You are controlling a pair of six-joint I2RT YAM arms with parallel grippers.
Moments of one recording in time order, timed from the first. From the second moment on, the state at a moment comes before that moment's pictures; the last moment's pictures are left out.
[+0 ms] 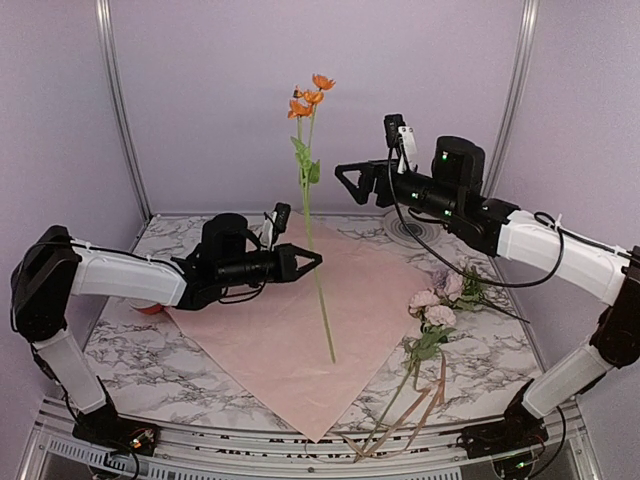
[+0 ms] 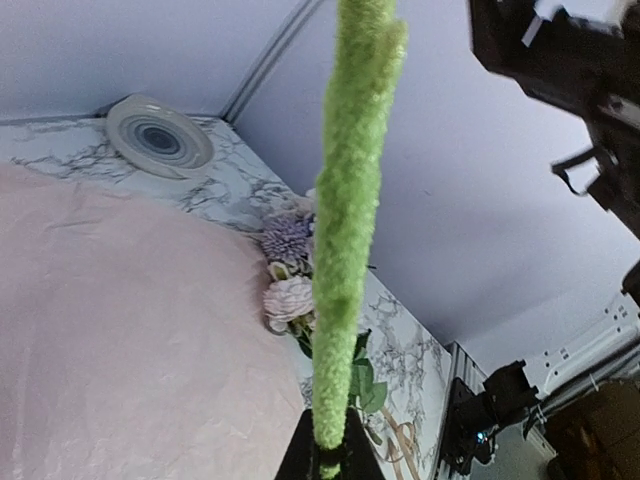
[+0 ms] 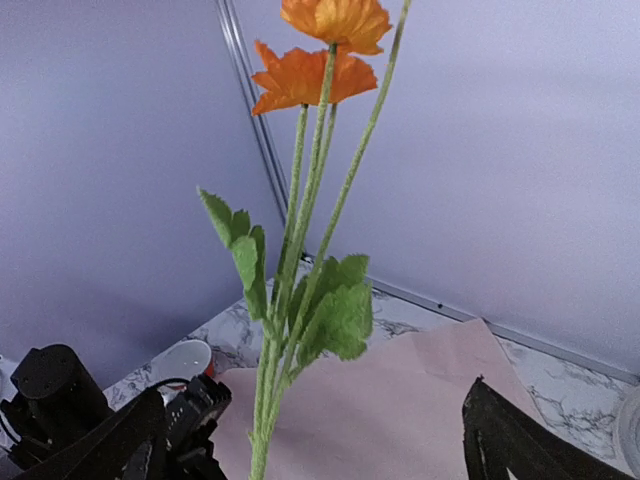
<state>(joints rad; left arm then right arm) -0.84 1.71 0.97 0.57 0.34 -0.62 0.67 1.46 1.27 0.19 -0.22 0.25</state>
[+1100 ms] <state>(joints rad) -0.58 2.10 1.29 -0.07 0.34 -0.76 0.56 1.48 1.29 -0.33 0.17 0.21</state>
